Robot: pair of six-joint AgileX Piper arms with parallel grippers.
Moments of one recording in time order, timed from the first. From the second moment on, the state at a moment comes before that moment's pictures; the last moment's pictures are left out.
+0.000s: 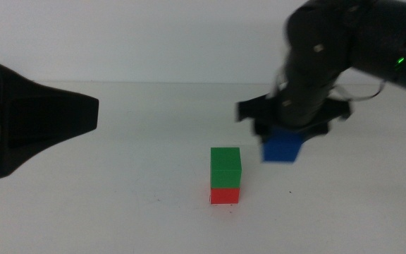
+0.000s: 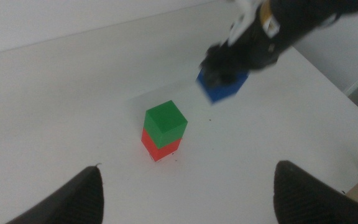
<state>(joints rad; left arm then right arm) -0.70 0.79 -1.18 -0.05 1.03 -0.21 0.66 1.76 -1.56 -0.24 1.21 0.73</state>
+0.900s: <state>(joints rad) -0.70 0.79 -1.18 -0.04 1.03 -0.21 0.81 1.99 -1.79 -0.27 1.21 0.81</state>
